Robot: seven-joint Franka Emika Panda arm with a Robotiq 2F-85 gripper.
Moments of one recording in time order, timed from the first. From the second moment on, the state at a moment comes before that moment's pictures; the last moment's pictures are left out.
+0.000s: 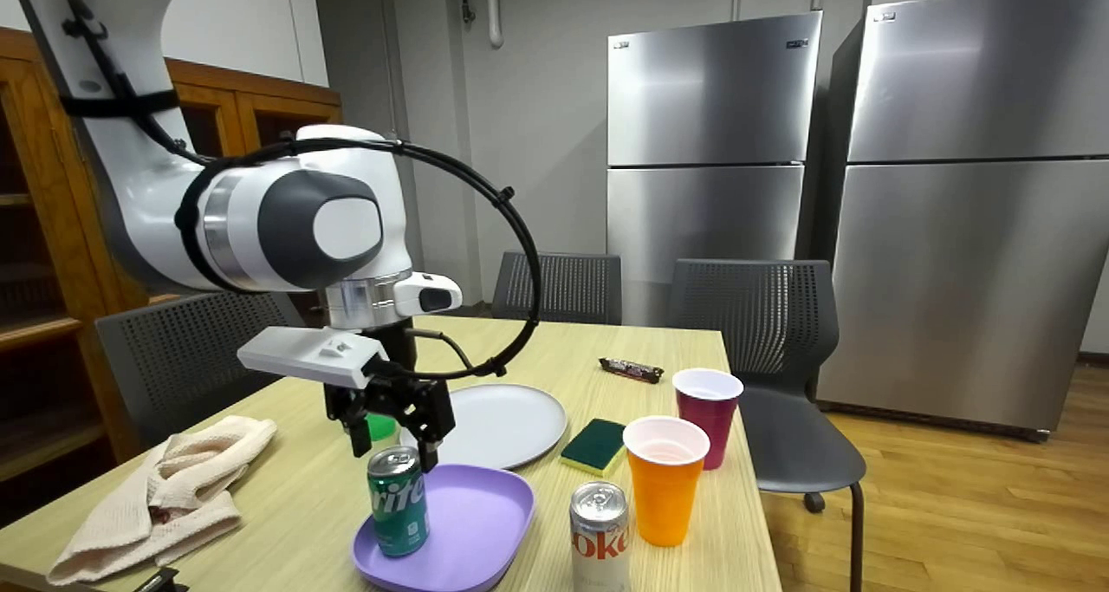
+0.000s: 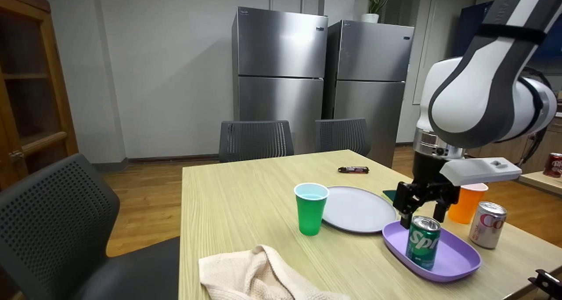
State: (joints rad) arm -0.01 0.13 -0.08 -2.77 -0.08 2.92 0.06
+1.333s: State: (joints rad) arm -0.01 -0.02 -0.06 -2.77 0.03 2.74 -0.01
